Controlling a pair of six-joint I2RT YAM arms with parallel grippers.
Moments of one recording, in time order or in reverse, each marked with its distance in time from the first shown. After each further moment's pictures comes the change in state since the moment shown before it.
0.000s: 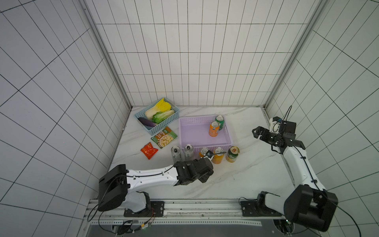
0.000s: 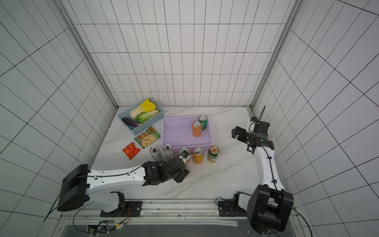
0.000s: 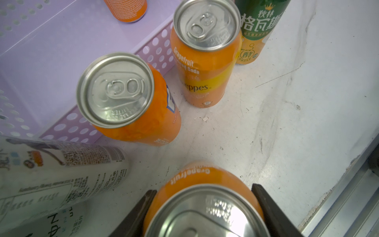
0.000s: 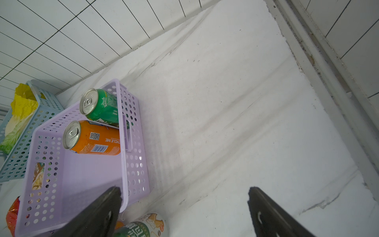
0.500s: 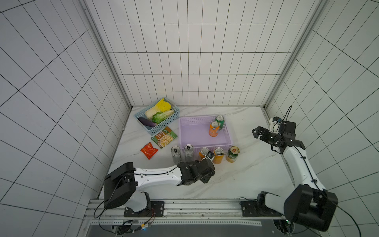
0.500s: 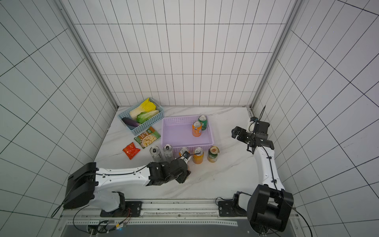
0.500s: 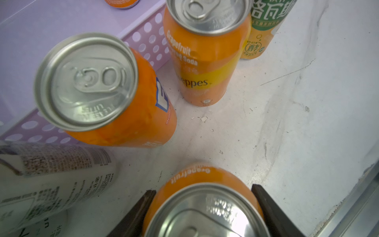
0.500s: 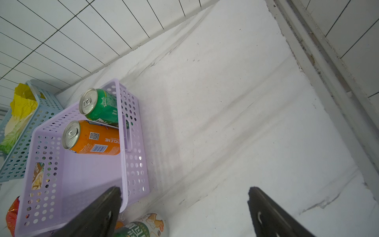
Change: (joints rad) left arm 0.000 0.063 -0.013 0.055 0.000 -0.030; right arm 0.000 0.001 0.000 0.000 0.001 0.000
